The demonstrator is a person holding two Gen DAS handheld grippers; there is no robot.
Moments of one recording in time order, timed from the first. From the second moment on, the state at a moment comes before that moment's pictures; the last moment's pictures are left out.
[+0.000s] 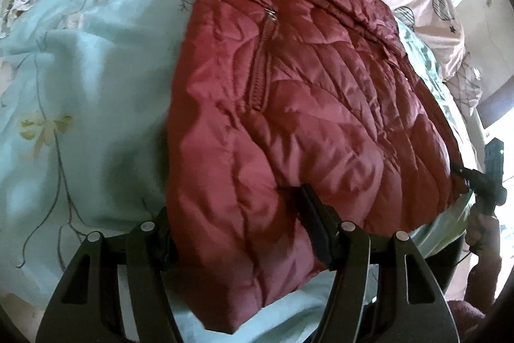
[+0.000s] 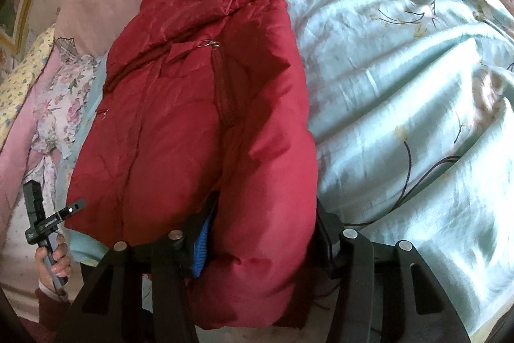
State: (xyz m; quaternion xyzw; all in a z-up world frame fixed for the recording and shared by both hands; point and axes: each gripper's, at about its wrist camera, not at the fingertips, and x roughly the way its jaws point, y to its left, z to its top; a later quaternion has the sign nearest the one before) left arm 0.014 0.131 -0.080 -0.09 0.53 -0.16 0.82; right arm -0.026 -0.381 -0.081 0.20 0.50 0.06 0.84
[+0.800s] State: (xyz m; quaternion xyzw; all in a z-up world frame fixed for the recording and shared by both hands) left arm 0.003 0.133 -0.058 -0.09 0.50 -0.21 0.83; right arm -0.039 -0.370 -0.067 0.21 0.47 0.11 0.85
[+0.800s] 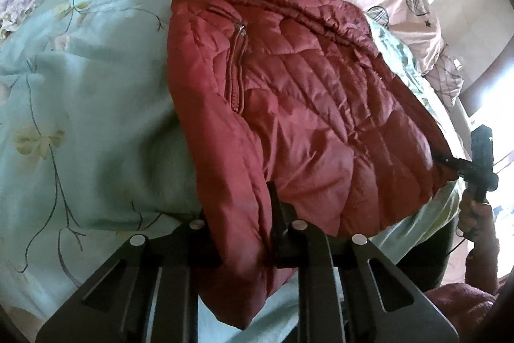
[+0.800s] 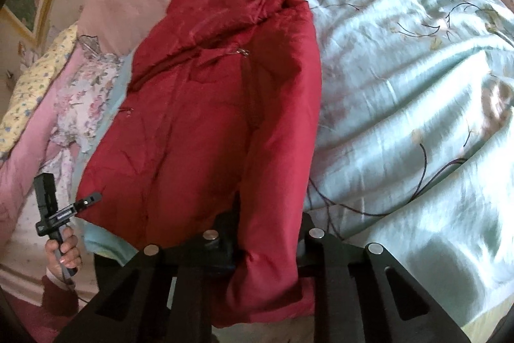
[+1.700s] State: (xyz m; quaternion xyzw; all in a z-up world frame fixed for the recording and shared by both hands) left arm 0.071 0.144 0.058 -0.13 0.35 -0.20 0.90; right arm 0.003 -0.393 0.024 0.28 0.30 0.17 0.89
